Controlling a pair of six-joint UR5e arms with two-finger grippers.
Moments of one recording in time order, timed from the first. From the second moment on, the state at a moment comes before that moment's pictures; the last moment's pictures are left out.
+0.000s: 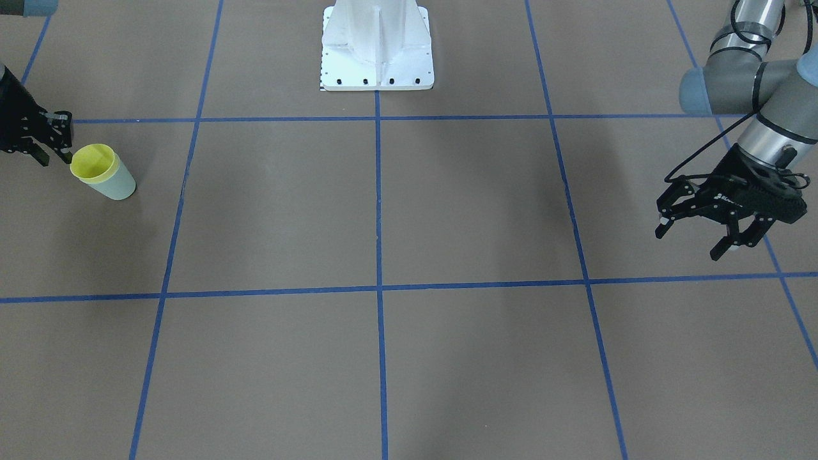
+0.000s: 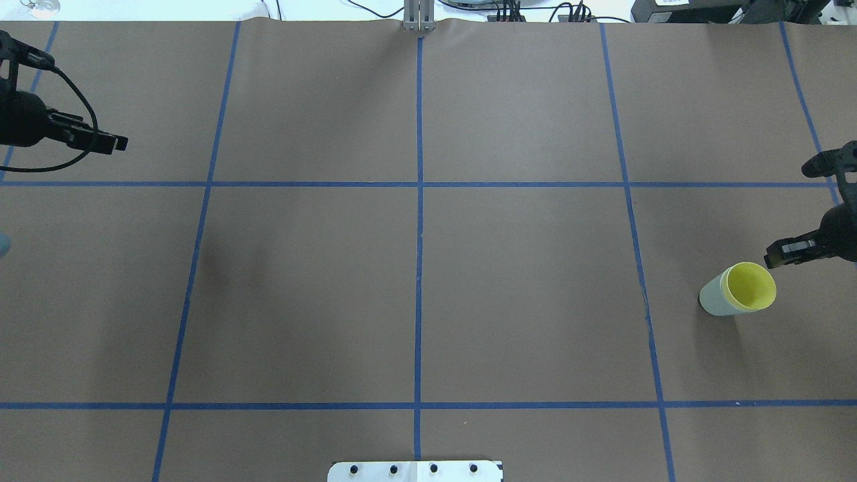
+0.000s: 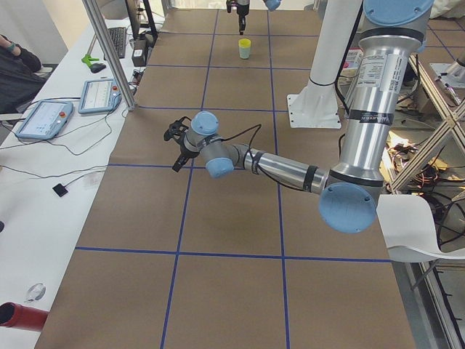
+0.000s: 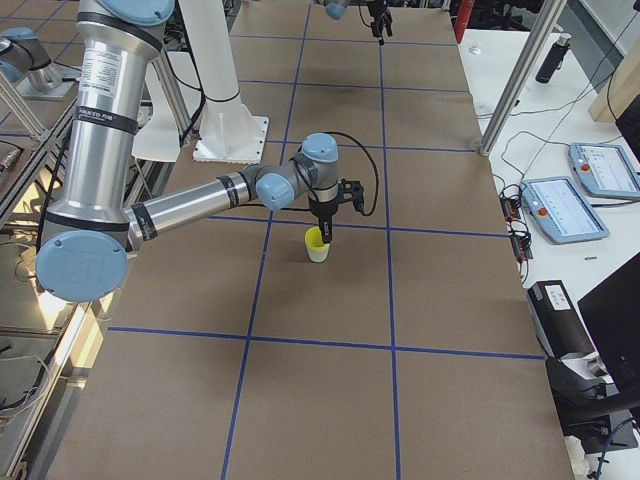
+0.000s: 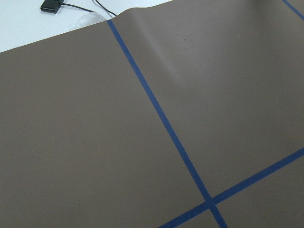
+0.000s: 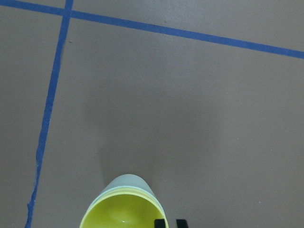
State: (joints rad) left arm -1.09 -1.71 -1.62 -2.37 -2.09 -0.51; right arm 0.96 -1.76 2.09 -1.36 2.11 0.64
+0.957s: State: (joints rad) left arm -1.47 -1.67 -1.56 -1.83 -2.21 0.14; right arm 1.44 -1.68 1.91 -1.70 2.25 -0.10
